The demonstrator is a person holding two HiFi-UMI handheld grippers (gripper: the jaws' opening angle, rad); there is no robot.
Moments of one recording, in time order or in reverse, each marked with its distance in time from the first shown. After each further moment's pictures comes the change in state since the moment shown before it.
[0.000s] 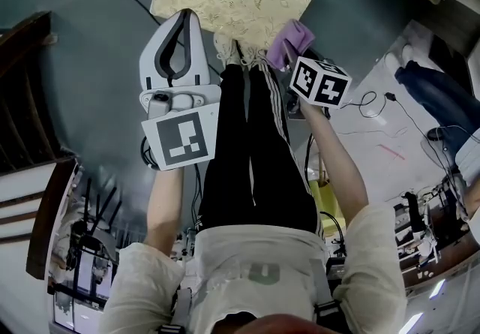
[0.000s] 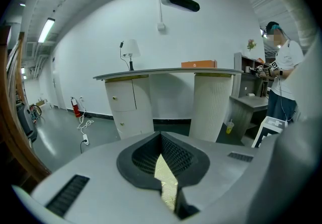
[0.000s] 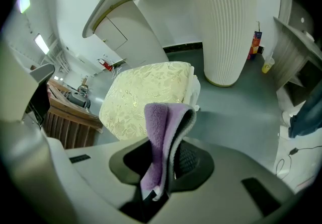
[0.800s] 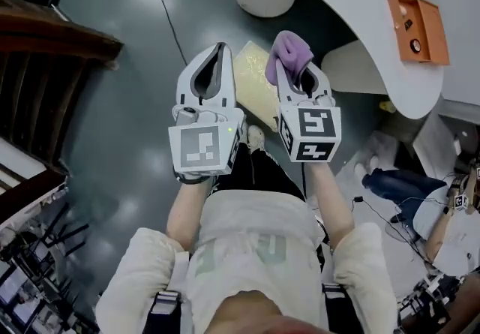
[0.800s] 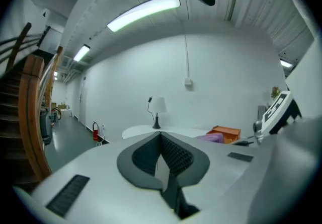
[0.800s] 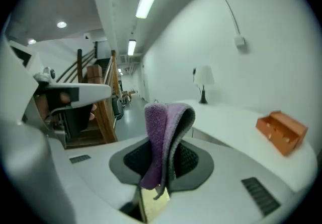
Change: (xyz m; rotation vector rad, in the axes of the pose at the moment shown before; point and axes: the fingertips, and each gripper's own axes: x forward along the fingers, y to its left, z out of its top) left arm -0.180 0.102 0.296 -0.164 -0.375 0.205; right arm -0.331 0.347 0.221 -0.785 -0.660 0.167
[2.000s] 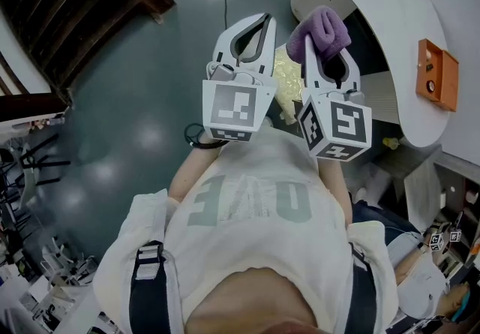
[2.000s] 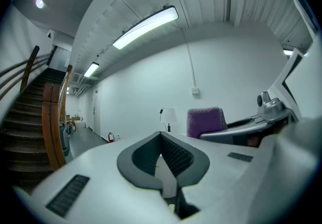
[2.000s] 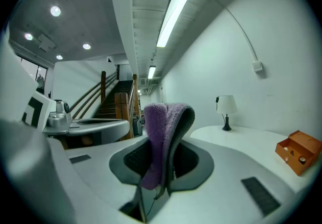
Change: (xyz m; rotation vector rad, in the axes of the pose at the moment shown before) left arm -0.100 0.020 0.080 0.076 -0.057 0.135; right arm -0.096 0.108 0.115 -0.043 -0.255 0.200
